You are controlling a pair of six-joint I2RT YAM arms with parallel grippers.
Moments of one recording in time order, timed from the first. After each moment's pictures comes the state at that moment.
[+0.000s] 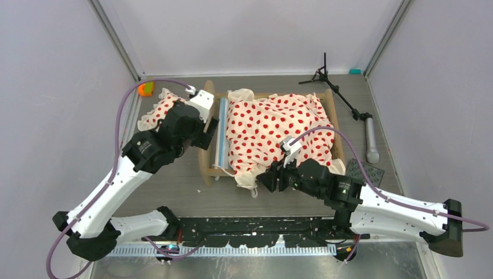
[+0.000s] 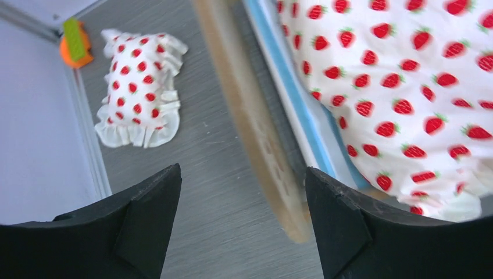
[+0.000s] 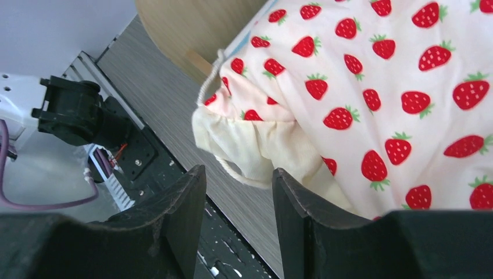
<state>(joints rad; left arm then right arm) -0.82 1.07 1.39 -0.96 -0.48 -0.03 1.16 0.78 0.63 -0.19 0.21 0.51</state>
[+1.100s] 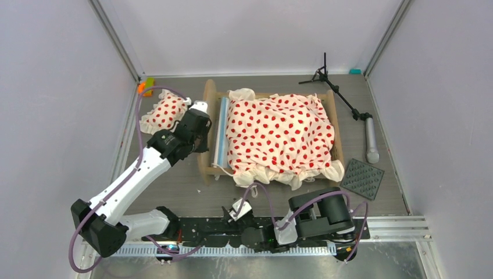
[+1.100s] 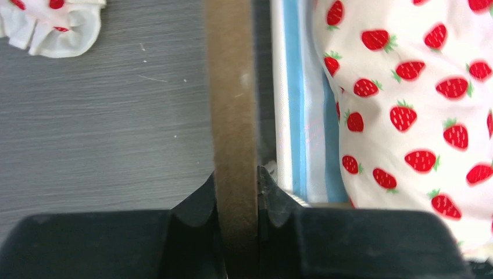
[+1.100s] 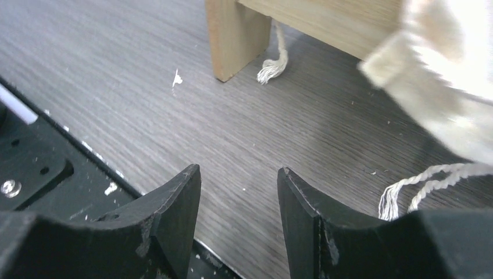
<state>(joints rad) -0.63 1.15 1.14 -0.86 -0.32 -0.33 1.74 1.96 0.60 1.12 1.08 0.21</state>
